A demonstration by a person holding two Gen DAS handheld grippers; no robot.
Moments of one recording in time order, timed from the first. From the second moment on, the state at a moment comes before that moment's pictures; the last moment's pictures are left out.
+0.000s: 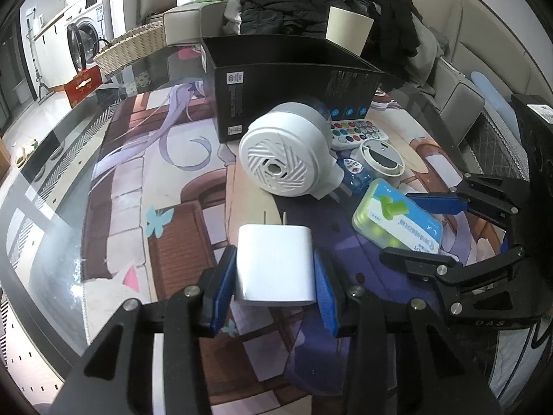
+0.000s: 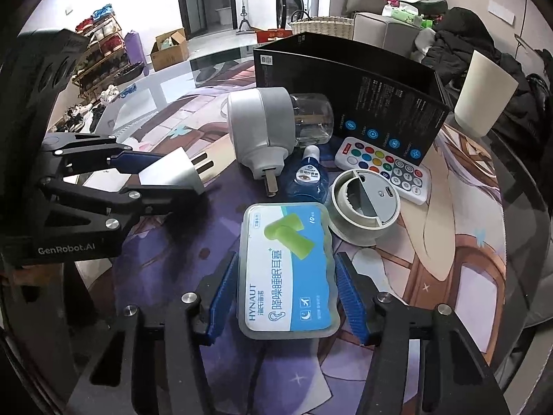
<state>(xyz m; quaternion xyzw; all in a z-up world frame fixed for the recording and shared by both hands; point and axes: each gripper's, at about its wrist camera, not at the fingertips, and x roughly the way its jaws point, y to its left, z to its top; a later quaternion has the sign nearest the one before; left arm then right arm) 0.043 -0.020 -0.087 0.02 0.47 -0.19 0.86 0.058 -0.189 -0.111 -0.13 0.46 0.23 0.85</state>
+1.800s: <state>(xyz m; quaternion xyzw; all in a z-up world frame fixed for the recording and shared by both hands) 0.111 -0.012 0.066 0.01 0.09 -0.16 0.98 0.085 -0.202 0.048 -0.07 0.08 0.17 0.98</state>
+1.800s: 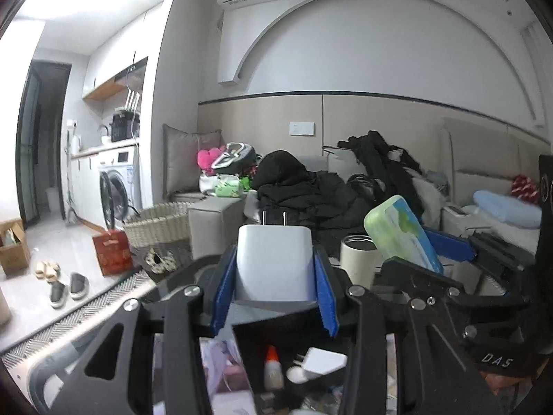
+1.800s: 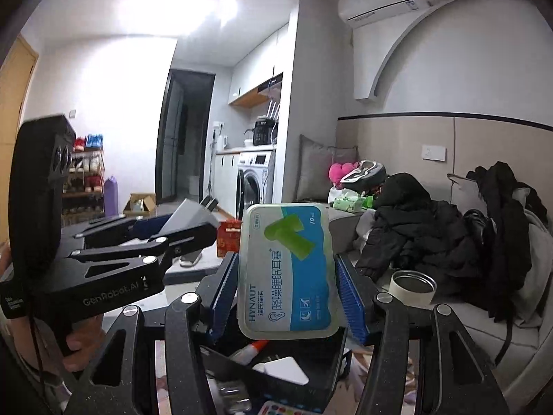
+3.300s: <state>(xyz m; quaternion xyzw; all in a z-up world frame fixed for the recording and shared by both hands) 0.235 -0.060 -0.046 0.00 0.43 -0.17 0.89 0.263 -0.217 -0.056 0.04 0.43 0.16 0.89</state>
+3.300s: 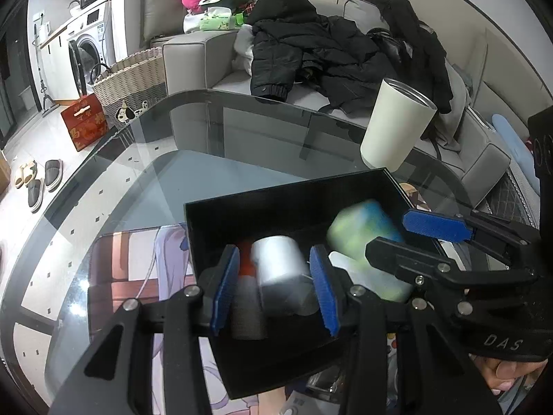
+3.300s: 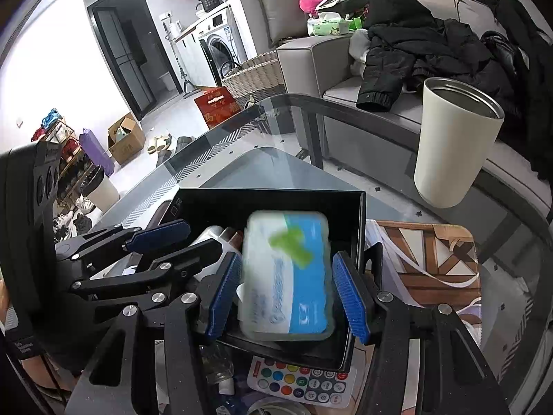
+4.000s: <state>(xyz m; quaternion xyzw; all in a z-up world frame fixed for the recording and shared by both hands) 0.177 -0.052 -0.014 0.01 0.39 -0.20 0.90 0.208 -0.225 -0.033 0.03 0.41 0.19 0.89</state>
